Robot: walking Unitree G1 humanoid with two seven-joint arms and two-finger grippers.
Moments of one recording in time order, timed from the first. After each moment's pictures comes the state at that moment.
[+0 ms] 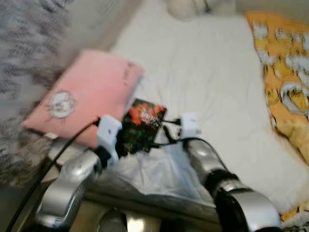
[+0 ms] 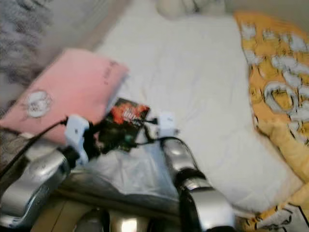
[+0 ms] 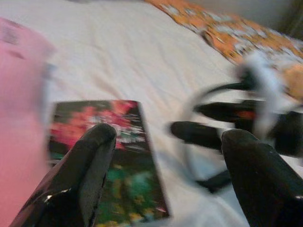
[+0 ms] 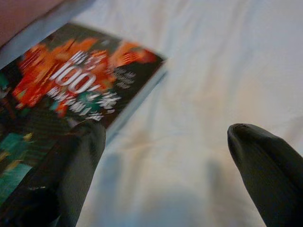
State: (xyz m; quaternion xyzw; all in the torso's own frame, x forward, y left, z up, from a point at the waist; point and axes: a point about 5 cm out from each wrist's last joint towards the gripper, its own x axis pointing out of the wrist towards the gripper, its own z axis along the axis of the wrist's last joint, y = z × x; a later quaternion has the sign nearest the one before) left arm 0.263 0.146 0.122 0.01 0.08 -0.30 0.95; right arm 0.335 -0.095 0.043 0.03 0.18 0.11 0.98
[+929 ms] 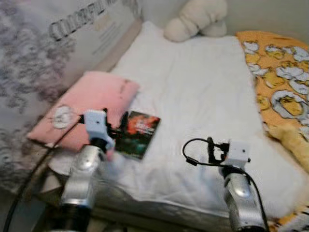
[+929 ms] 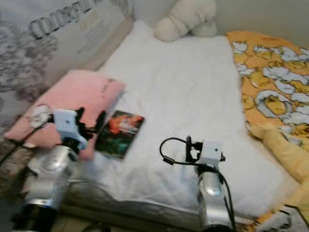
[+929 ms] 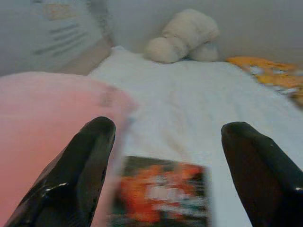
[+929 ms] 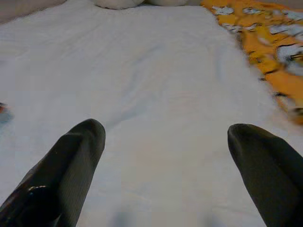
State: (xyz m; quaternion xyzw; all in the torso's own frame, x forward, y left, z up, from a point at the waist) left arm 0.296 0.151 0.100 -0.03 -0.01 -0.11 0.99; right arm 0.257 -0.184 0.032 0.00 0.09 -0.07 0.99
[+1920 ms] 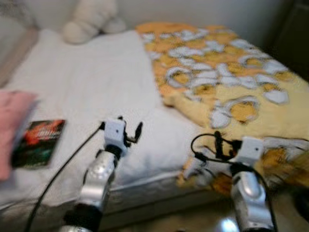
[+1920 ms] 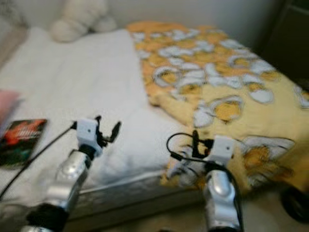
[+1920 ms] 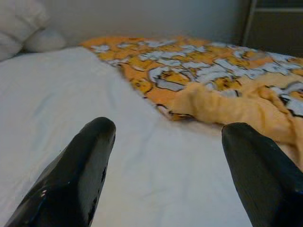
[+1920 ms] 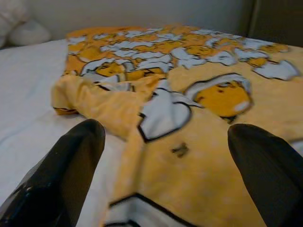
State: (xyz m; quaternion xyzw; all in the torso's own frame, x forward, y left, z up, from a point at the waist) left arm 0.297 0.141 0.074 0.03 0.01 -0.13 0.99; right arm 0.259 -0.185 0.049 0.05 0.04 -0.05 1.00
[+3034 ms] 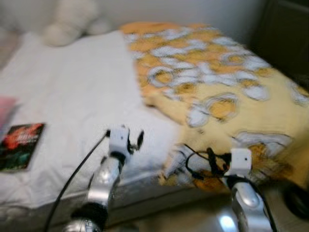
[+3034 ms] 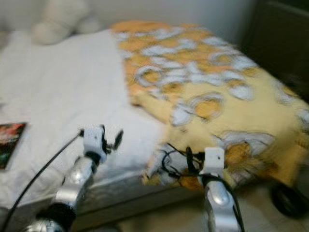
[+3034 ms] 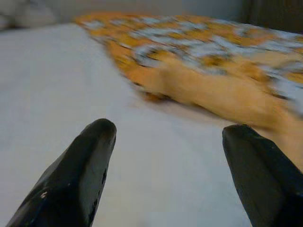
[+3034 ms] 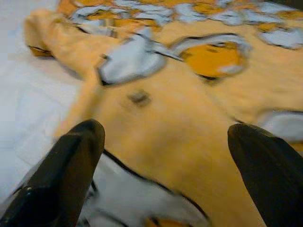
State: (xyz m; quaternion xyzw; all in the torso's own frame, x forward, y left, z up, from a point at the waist) left arm 0.298 0.138 0.046 0.03 0.05 -0.11 0.99; right arm 0.248 -0.179 0.019 0.01 0.11 0.00 0.99
